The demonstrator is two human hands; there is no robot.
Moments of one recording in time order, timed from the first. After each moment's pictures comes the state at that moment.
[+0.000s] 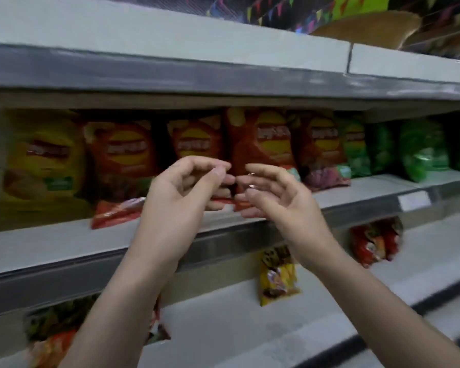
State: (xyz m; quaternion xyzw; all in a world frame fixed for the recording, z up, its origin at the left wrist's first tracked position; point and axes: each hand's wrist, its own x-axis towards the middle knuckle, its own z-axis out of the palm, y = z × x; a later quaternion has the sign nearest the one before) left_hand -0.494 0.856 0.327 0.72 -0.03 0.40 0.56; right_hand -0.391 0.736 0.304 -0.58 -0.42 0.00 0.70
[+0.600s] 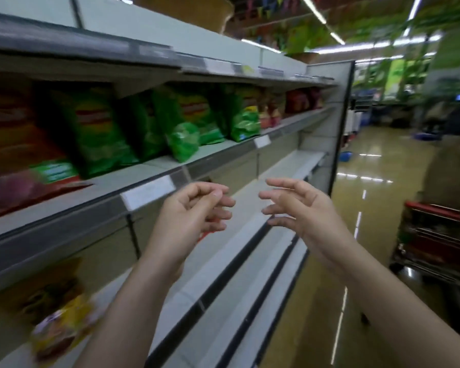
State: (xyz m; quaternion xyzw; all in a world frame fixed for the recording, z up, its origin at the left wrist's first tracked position) left_hand -0.251 0.516 0.268 0.70 -0.13 0.08 0.70; right_hand -0.256 0.328 0.254 -0.65 -0.09 -0.13 0.74
